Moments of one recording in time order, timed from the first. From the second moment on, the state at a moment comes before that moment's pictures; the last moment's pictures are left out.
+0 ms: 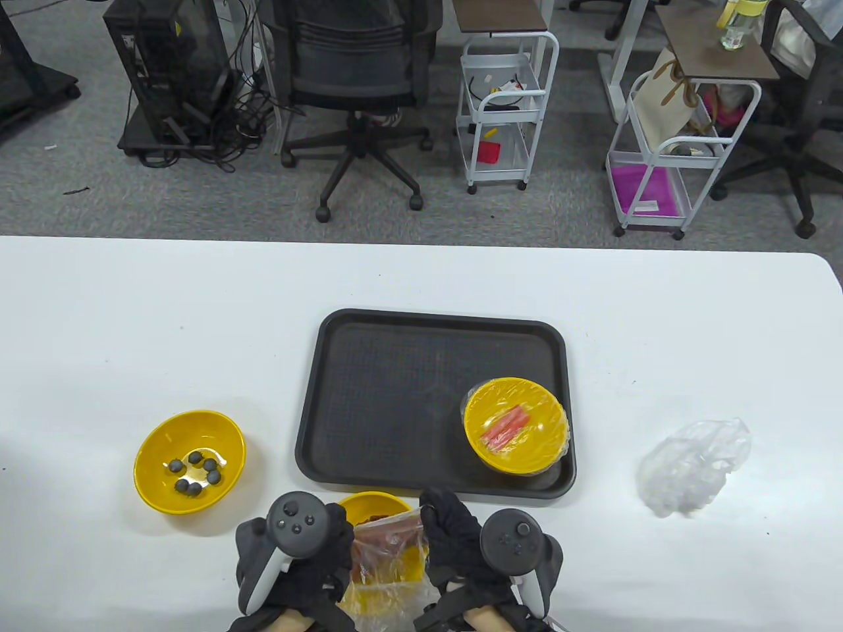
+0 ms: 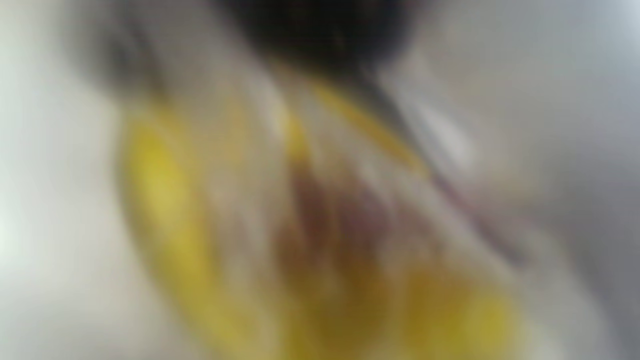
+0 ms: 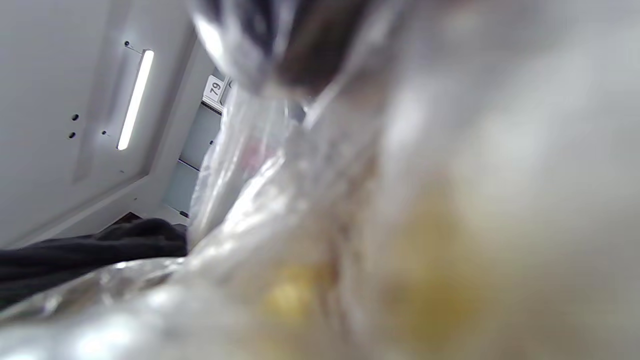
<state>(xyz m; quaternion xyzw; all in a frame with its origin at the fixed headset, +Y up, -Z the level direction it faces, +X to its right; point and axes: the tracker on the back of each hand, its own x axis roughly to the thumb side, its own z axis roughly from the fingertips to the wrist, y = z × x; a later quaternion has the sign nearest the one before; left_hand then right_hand) -0.165 -0.721 -0.196 -0.17 0.06 0.27 0.94 0.072 -0.752 -0.203 0.03 0.03 0.87 0.50</state>
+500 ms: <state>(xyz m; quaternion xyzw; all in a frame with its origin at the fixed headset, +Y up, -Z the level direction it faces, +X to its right) -0.151 -0.740 -0.207 -0.04 0.01 0.11 0.99 0.083 -0.766 -0.216 -0.01 0.04 0.84 0.54</state>
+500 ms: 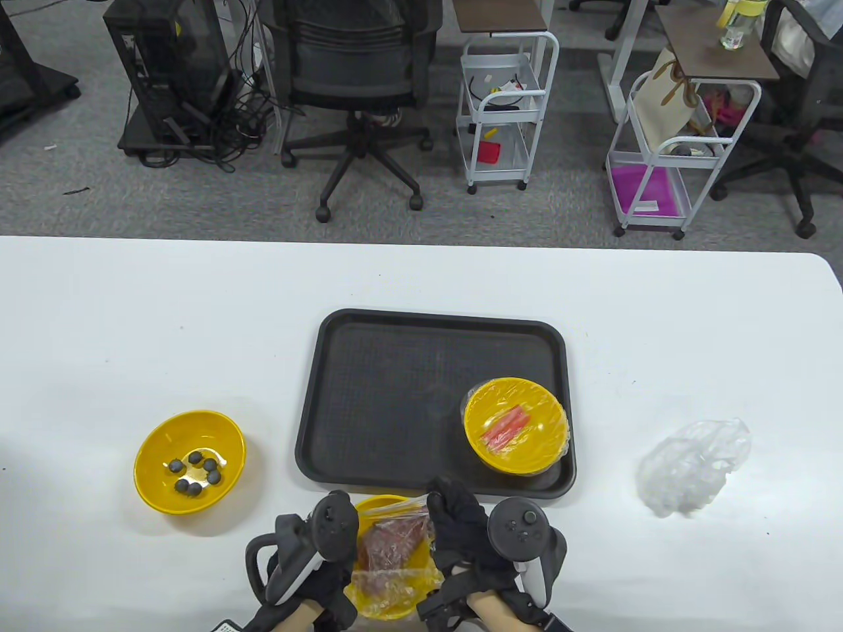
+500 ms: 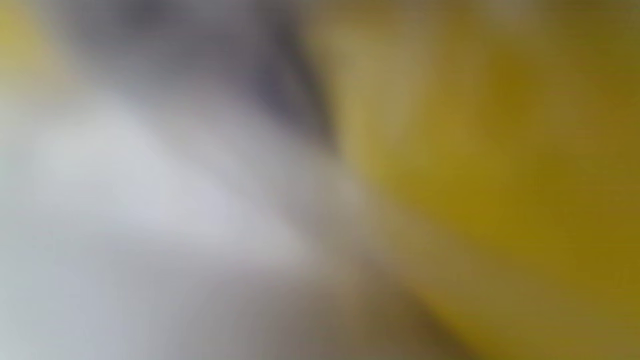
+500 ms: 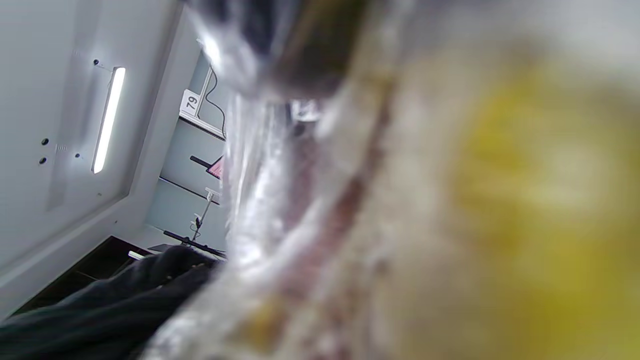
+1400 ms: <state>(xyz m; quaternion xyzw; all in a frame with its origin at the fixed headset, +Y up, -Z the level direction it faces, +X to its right) -0.170 -0.760 -0.216 -0.09 -0.08 0.23 0.97 0.086 -0.767 -0.220 -0.01 0.05 0.84 0.54</state>
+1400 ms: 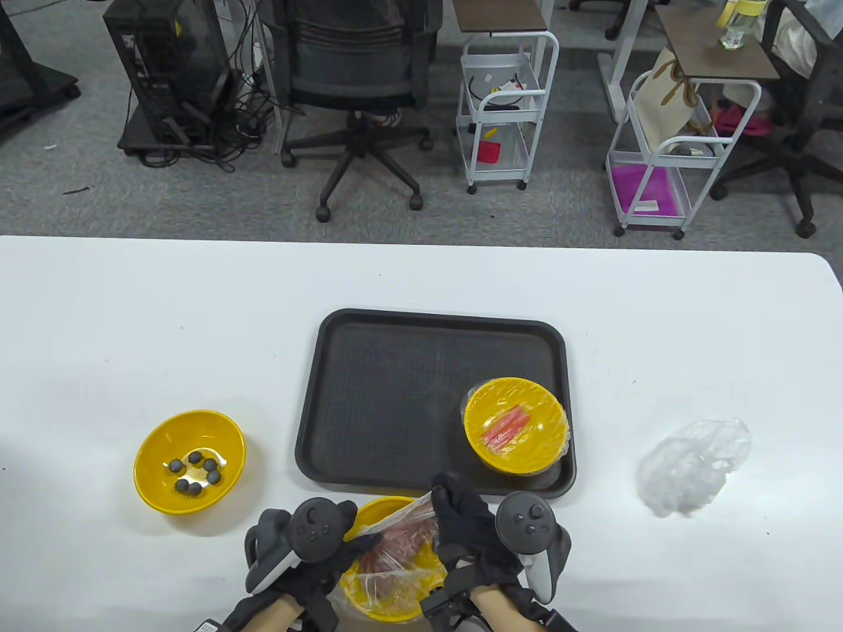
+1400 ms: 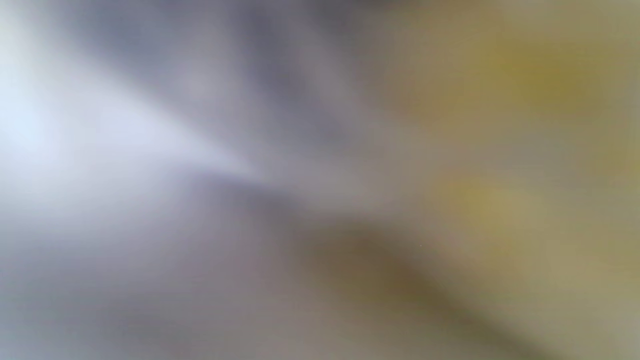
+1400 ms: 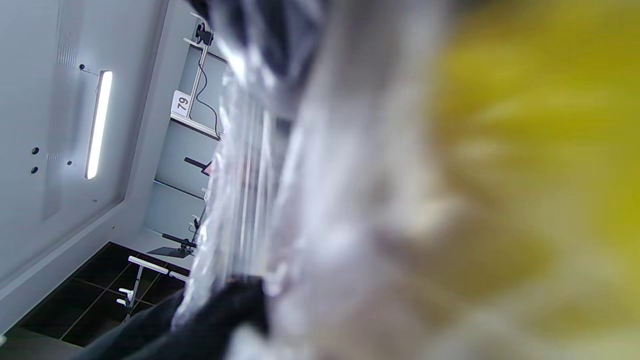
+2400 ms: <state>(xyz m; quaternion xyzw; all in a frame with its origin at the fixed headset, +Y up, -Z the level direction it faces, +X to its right) -0.171 -0.739 -0.212 -0.03 -0.18 0.30 0.94 0.116 -0.791 -0.244 -0.09 0.30 0.67 0.67</state>
